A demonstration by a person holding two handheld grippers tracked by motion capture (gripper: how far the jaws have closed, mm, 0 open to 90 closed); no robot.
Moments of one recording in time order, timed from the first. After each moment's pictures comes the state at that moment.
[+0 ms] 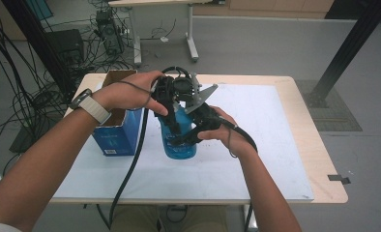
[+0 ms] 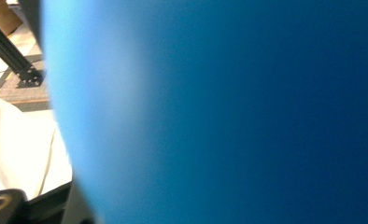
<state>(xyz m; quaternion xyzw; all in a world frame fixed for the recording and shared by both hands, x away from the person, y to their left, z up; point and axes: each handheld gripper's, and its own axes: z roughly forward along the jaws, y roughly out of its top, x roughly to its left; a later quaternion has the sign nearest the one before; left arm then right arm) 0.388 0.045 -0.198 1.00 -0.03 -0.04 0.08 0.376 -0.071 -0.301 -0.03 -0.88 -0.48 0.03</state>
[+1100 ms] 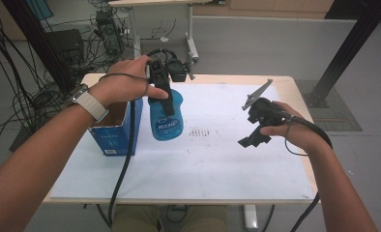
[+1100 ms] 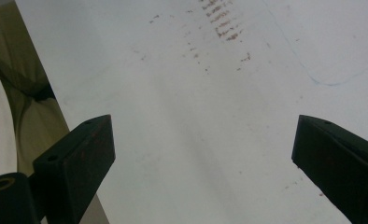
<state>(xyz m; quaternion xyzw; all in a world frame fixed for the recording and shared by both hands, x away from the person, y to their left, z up) 0.409 0.061 -0.168 0.98 0.19 0.02 0.04 0.370 -0.216 -0.274 -0.23 -0.95 -0.22 -0.05</state>
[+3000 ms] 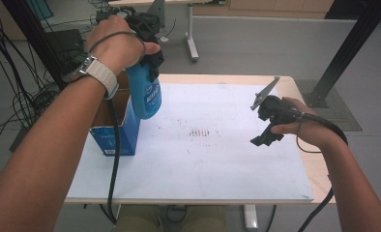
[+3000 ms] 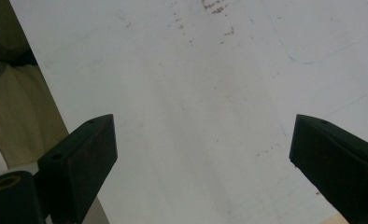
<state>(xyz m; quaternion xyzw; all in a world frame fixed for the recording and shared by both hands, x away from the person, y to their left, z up) 0.428 0.101 -0.089 0.85 0.53 0.04 0.02 0.367 -0.231 -0.261 -0.21 -0.96 -0.17 -0.08</state>
